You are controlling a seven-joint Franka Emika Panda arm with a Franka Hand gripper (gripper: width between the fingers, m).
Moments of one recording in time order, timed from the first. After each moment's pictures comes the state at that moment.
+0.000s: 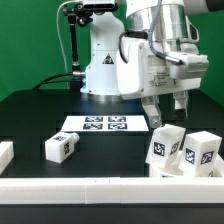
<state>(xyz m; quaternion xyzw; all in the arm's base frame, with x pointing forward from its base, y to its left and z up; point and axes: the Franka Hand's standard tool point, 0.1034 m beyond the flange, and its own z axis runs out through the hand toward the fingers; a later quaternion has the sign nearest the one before) 0.616 0.061 0.096 -0.45 0.88 -0.01 0.15</state>
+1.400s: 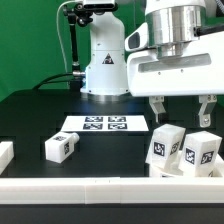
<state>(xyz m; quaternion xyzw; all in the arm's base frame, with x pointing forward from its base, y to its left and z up) 0.621 0.079 0.093 -0.89 0.44 -0.08 0.08</state>
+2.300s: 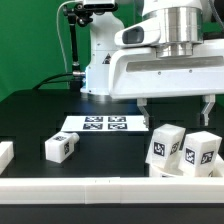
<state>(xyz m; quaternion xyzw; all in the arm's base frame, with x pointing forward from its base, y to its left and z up) 0.622 0.071 0.092 -0.99 0.01 -0.12 0.01</state>
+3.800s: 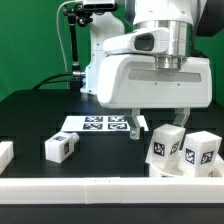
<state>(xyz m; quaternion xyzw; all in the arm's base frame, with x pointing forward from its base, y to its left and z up) 0.621 0.046 0.073 -0.96 -0.25 -0.09 -0.05</state>
